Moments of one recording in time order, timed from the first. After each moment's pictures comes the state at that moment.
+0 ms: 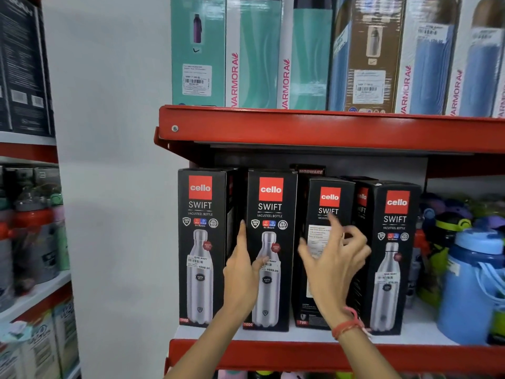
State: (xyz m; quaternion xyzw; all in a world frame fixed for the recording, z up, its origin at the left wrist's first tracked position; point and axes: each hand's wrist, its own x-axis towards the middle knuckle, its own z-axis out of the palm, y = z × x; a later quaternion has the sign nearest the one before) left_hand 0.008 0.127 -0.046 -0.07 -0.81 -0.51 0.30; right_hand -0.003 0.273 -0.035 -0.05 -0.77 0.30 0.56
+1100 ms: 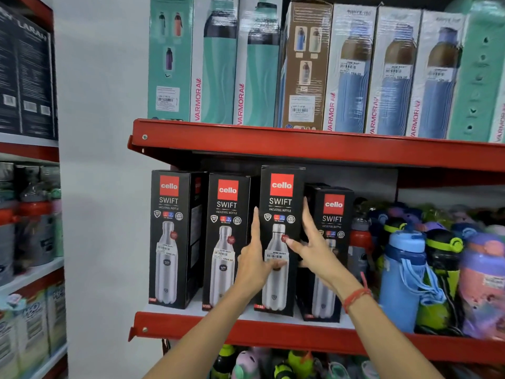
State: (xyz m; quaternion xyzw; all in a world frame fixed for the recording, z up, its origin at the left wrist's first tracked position) left_hand 0.040 0.237 -0.028 -0.18 -0.81 -0.49 0.27; right_hand 0.044 0.387 0.012 0.26 -0.77 0.57 0.13
